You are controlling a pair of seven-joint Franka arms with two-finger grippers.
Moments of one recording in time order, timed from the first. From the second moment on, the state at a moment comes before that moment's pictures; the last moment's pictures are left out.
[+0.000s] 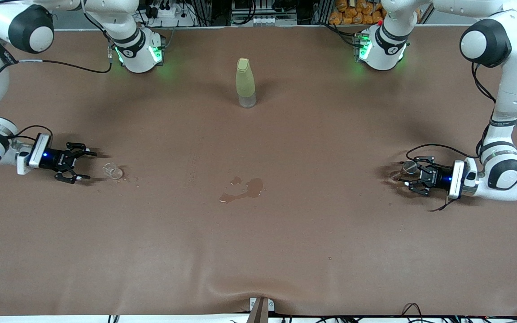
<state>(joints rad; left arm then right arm) 0.40 1.00 -0.02 -1.45 -0.93 1.34 2.25 -0.27 0.84 -0.39 -1.78 1.18 1.42 -2.82</state>
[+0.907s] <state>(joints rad) 0.40 1.00 -0.03 -1.45 -0.94 1.34 2.25 -0.28 0.93 -0.32 -1.76 1.27 1.42 -2.85</state>
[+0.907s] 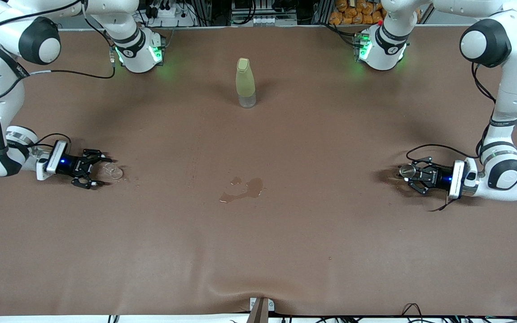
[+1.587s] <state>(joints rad) 0.35 1.00 -0.03 -1.44 -1.10 1.34 2.19 -0.28 0.95 -0.27 -1.75 1.32 1.43 -2.87</state>
